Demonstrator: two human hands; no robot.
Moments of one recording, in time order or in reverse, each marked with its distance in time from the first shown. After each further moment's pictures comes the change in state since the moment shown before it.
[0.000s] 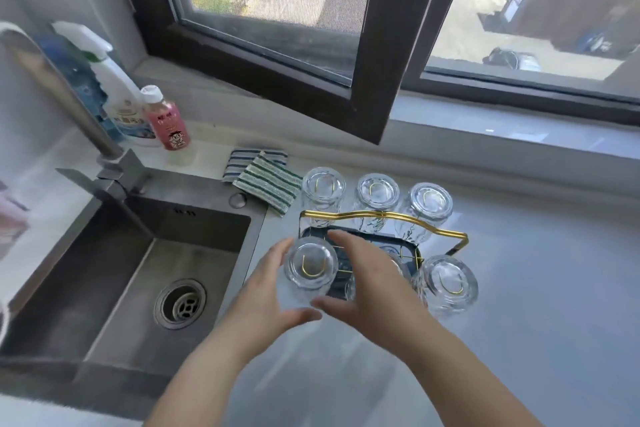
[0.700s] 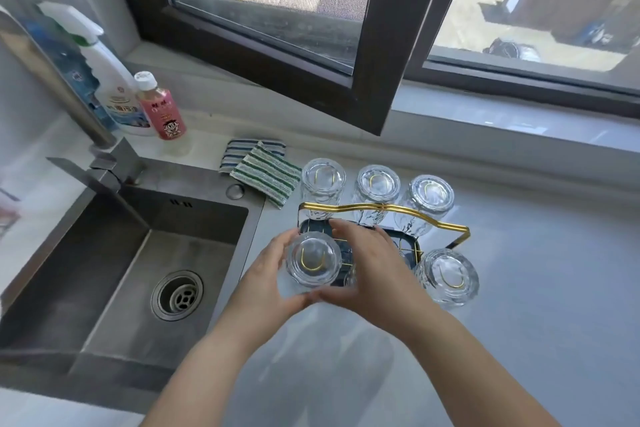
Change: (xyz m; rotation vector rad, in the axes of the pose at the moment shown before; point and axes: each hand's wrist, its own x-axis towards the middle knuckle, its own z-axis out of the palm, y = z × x) left_hand 0.003 0.001 0.004 -0.038 0.049 0.057; right_hand 0.011 0.007 -0.002 -0.103 -0.006 -0.020
